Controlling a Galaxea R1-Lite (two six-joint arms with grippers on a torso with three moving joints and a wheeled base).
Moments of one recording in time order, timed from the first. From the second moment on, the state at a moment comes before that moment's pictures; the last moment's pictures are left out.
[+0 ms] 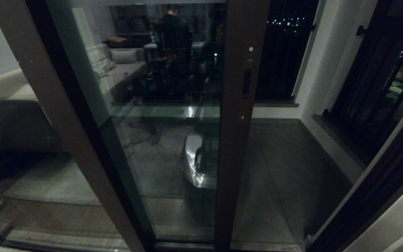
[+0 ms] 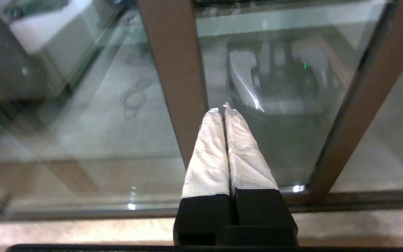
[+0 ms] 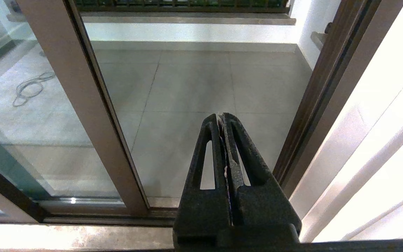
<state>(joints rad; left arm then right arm) 0.00 0.00 -0.01 0.03 -0.06 0.13 0.00 0.00 0.00 0.01 0.01 -0.04</state>
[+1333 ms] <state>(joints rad) -0.58 1.51 -1.48 -0.10 0.04 -0.25 0.00 0.00 0.00 0.01 0.01 -0.04</state>
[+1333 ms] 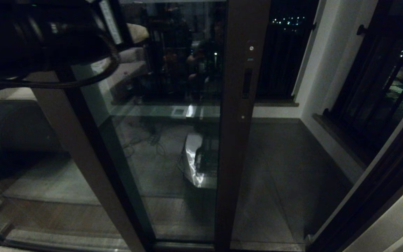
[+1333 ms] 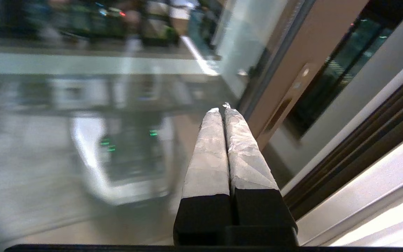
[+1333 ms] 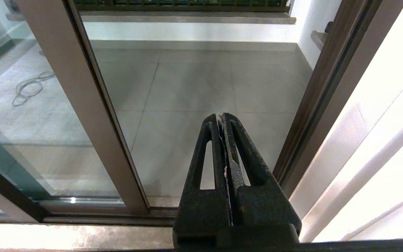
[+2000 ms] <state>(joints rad) -0.80 1.95 -1.78 -0.15 -0.13 -0.26 0.00 0.00 0.00 0.01 0.01 -0.04</state>
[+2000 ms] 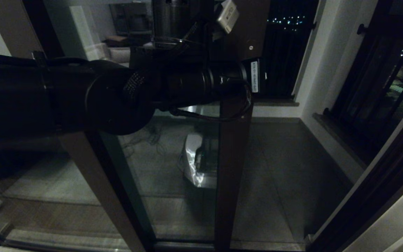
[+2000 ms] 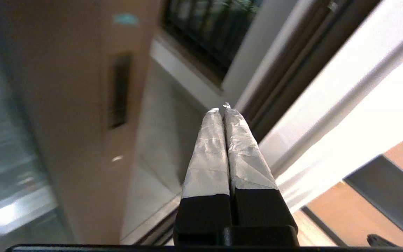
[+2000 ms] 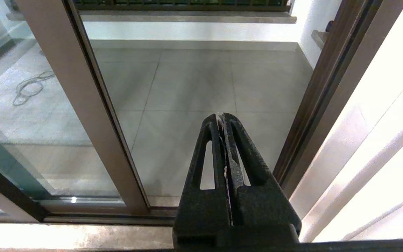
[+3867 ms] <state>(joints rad) -0.81 2.26 -1.96 -0.40 0.30 -0.08 0.00 0.00 0.00 0.01 0.01 -0.04</state>
